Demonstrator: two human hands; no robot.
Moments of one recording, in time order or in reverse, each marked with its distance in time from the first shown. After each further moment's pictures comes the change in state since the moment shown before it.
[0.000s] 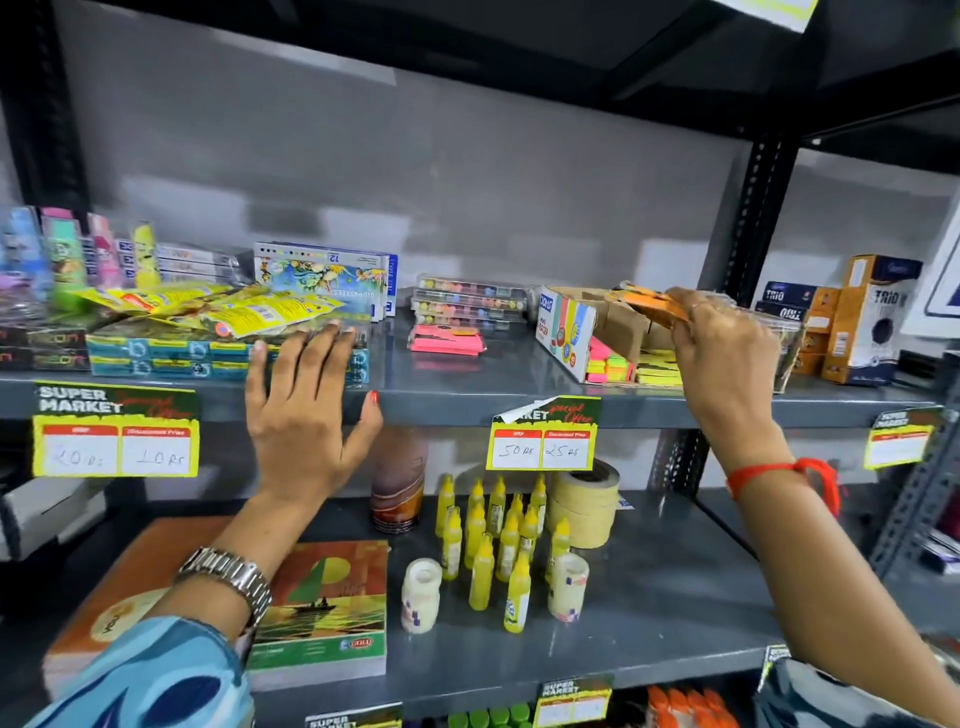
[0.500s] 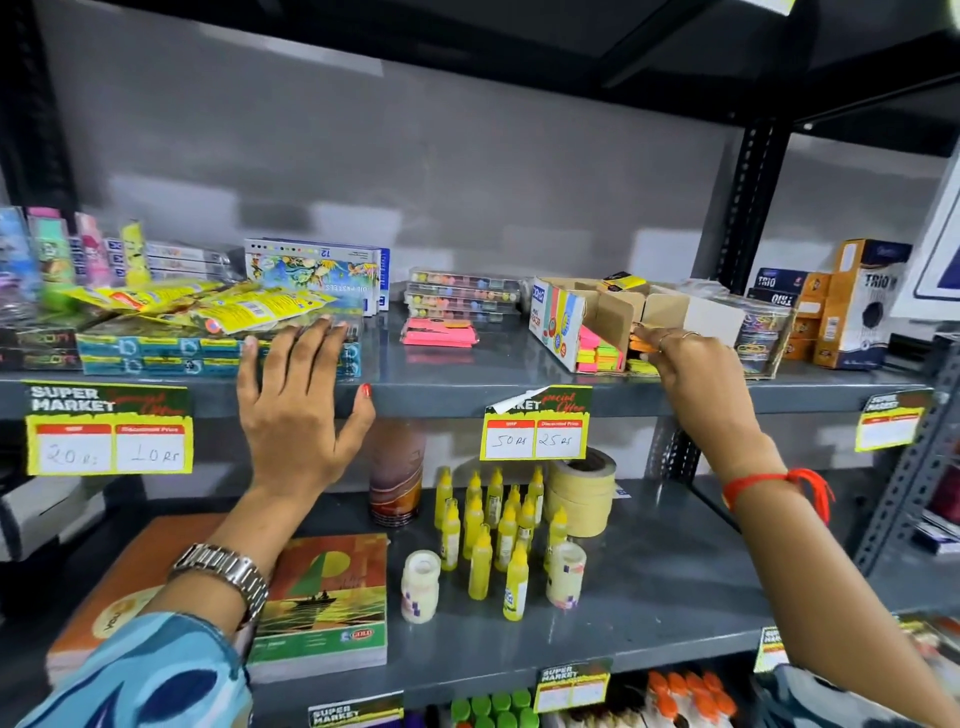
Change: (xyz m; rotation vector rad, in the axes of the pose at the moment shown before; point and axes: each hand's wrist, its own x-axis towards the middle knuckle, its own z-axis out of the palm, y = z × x) left_hand 0.001 0.000 -0.002 -0.030 -0.013 -0.002; right_hand -0.021 0.006 0.005 -0.007 -0.352 -0.038
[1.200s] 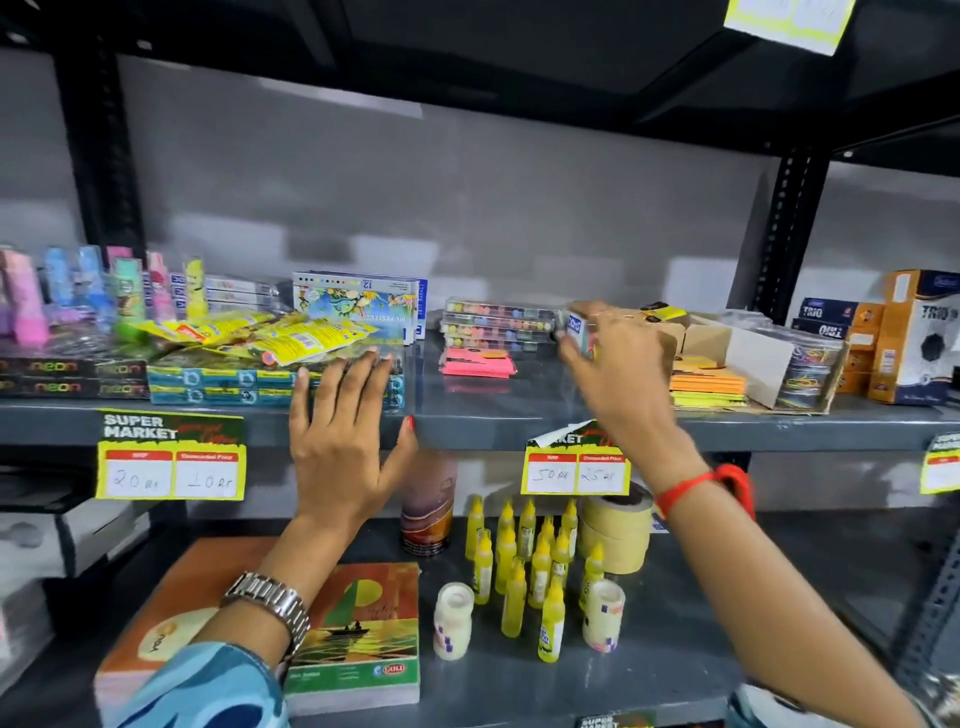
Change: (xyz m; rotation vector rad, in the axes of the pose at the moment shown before) left_hand 0.002 -0.002 -0.002 0.004 -0.050 0.003; right_hand 0.034 -0.121 -0.023 0.375 0.077 0.074
